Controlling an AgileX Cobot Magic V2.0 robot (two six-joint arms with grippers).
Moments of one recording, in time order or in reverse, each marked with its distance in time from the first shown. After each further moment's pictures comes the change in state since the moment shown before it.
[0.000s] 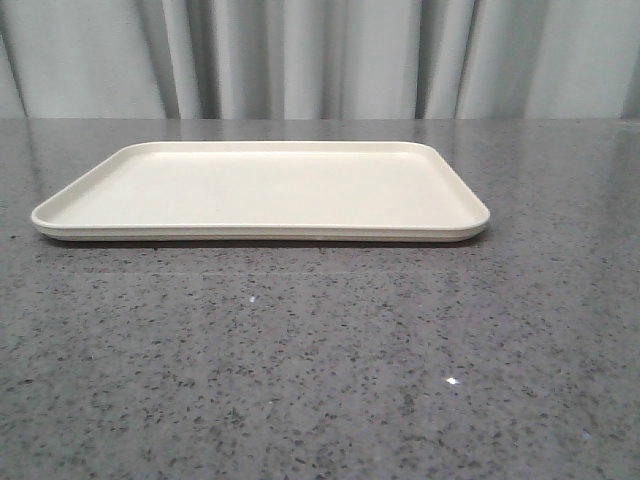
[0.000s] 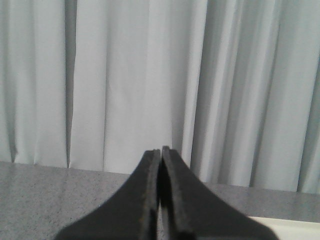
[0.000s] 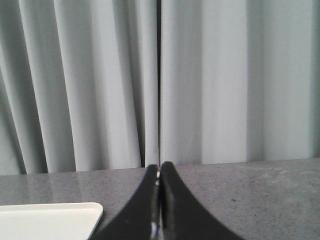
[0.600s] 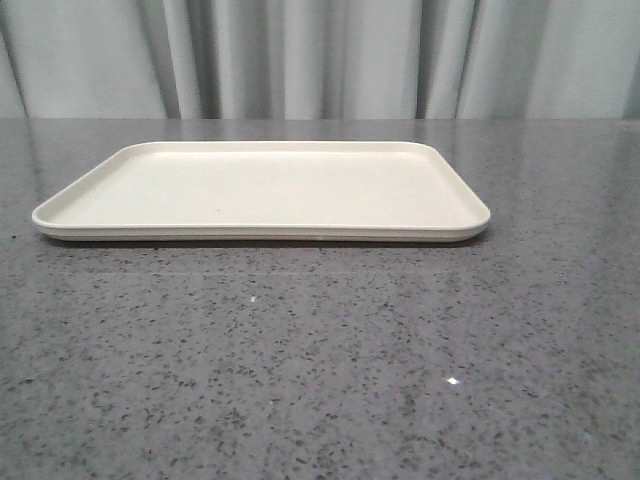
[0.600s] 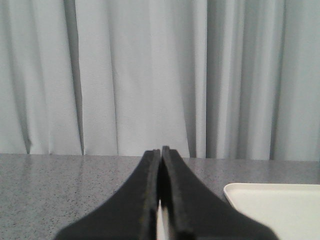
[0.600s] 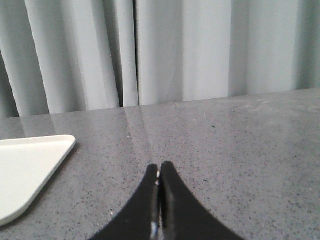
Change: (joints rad) left arm 0.000 0.000 0.206 0.082 -0.185 0.000; right arm 0.000 -0.093 0.265 -0.003 -0.068 0.000
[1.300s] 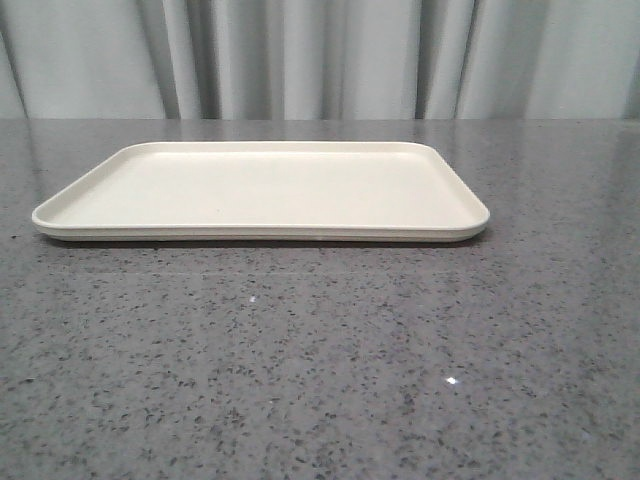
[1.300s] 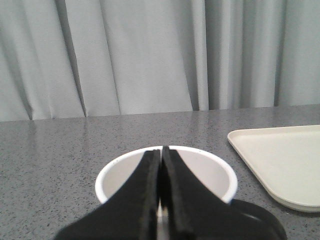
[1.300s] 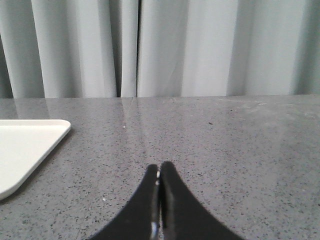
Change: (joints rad) left arm 0.000 0.000 0.000 0.099 0.160 0.000; right arm 0.000 0.000 0.019 -0.086 0.011 -0.002
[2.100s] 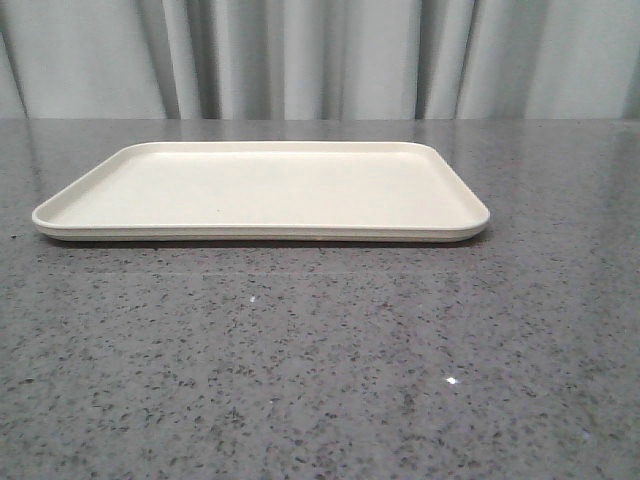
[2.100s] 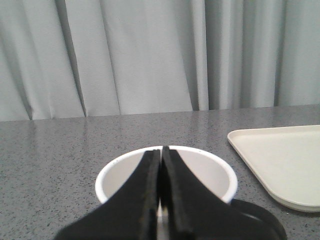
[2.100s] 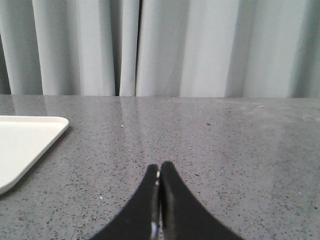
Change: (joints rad) left arm 0.000 0.000 0.000 0.000 0.000 0.000; right arm 0.000 0.000 0.000 -0.025 0.000 0.000
